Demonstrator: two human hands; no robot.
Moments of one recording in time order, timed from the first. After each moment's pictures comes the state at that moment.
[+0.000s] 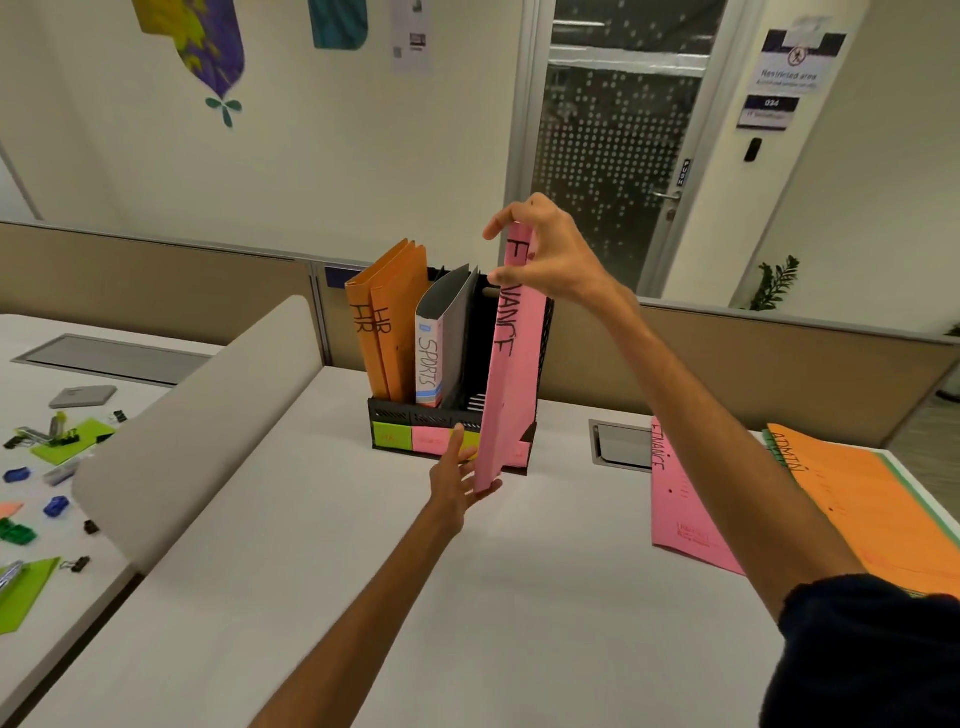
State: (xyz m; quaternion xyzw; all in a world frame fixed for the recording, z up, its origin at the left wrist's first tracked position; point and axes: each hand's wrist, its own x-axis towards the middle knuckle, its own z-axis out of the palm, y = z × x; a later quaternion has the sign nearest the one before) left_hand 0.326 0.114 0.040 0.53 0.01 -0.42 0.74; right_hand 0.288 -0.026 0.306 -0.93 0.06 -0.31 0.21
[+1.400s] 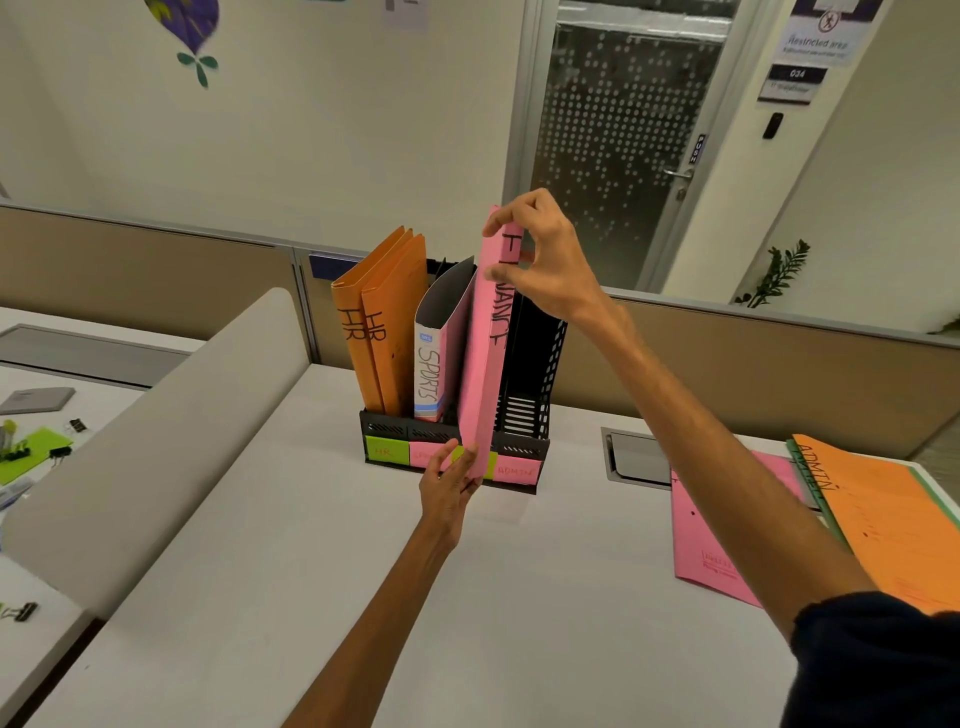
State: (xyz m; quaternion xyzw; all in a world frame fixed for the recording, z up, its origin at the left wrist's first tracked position) left_hand 0.387 0.076 -0.004 0.49 -0.02 -0.33 0.80; right_hand 0.364 -0.063 0.269 -0.90 0.01 -0.37 0.24
